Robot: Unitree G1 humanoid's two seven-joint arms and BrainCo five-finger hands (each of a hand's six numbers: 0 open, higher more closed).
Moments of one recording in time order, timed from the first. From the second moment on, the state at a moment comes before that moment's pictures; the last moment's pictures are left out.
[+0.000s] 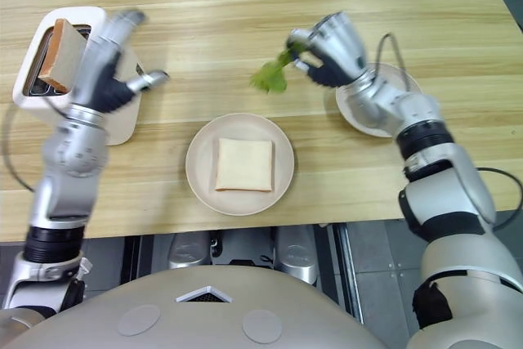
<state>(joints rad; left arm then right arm) -0.06 0.51 0.10 -0.42 0.64 0.02 0.01 -0.71 -0.58 0.62 0.81 -0.93 -0.90 -0.85</state>
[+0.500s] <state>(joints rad) 0.07 0.66 0.35 -0.16 0.72 0.11 0.10 -0.55 -0.53 0.72 0.57 -1.02 -0.94 -0.62</state>
